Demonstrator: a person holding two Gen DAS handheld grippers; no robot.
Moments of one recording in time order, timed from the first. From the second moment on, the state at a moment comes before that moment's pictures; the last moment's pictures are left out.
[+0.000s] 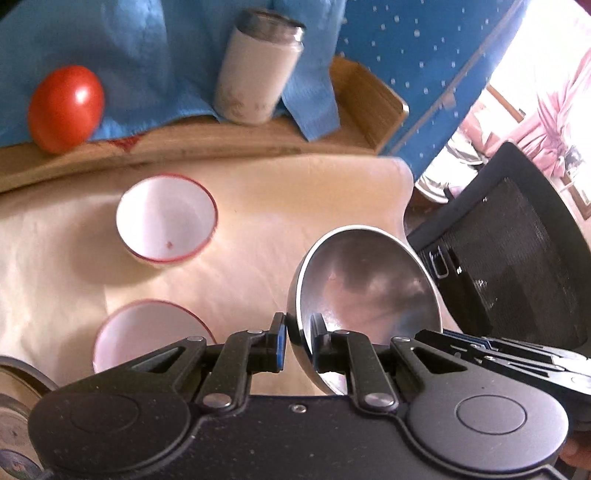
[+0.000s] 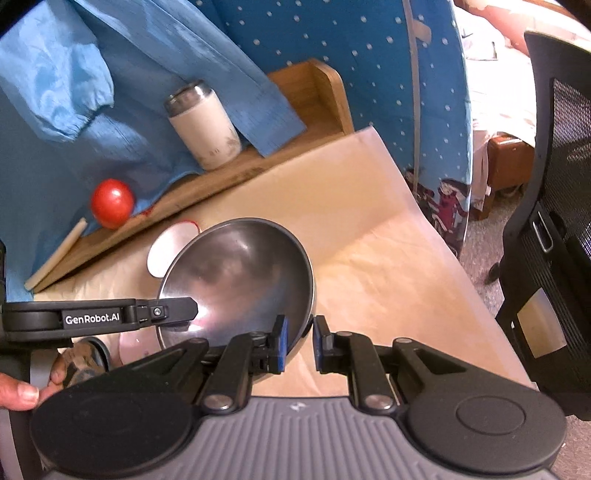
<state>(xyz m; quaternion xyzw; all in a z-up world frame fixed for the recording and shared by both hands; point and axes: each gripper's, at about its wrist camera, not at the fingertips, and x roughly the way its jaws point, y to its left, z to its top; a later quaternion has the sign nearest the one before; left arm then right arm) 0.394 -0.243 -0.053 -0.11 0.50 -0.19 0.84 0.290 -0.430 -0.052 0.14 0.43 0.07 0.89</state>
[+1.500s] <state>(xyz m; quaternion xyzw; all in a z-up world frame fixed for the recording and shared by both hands) 0.358 -0.239 -0.077 -0.14 0.56 -0.08 0.81 0.325 -0.448 -0.085 0.09 0.49 0.21 0.84</state>
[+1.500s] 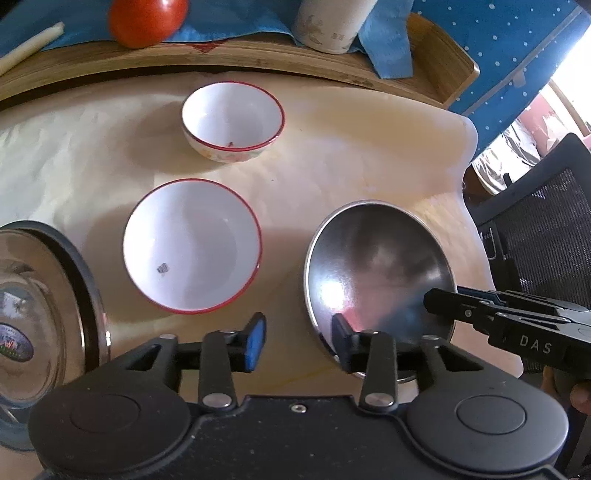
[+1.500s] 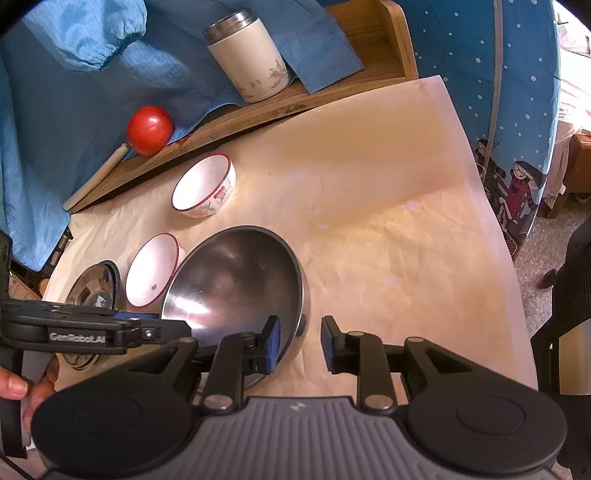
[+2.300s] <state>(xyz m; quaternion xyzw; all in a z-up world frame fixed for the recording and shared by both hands) 0.367 -0.146 -0.033 -0.16 0.53 -0.07 0.83 0.319 -0.435 -0.048 0.09 0.41 0.16 0.89</state>
